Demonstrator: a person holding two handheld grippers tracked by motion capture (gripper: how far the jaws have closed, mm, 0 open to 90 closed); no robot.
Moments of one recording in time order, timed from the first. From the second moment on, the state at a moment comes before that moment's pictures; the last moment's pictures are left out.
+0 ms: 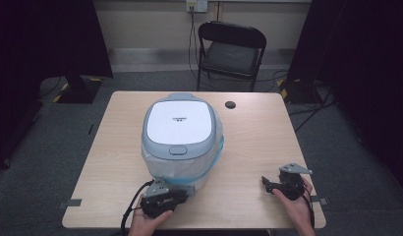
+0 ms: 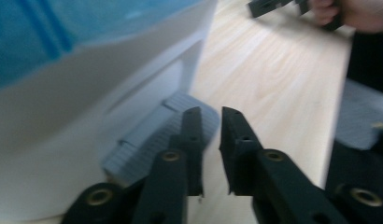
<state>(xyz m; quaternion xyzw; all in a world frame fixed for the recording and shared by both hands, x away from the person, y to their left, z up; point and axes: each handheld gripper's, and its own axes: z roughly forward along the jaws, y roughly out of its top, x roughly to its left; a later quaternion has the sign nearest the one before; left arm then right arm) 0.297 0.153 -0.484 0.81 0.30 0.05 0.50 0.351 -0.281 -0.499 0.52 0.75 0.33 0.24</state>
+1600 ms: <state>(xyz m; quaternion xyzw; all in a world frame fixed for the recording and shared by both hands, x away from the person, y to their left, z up) 0.356 0.305 -0.480 0.75 0.53 0.17 0.37 0.351 -0.281 -0.500 0.52 0.75 0.33 0.24</state>
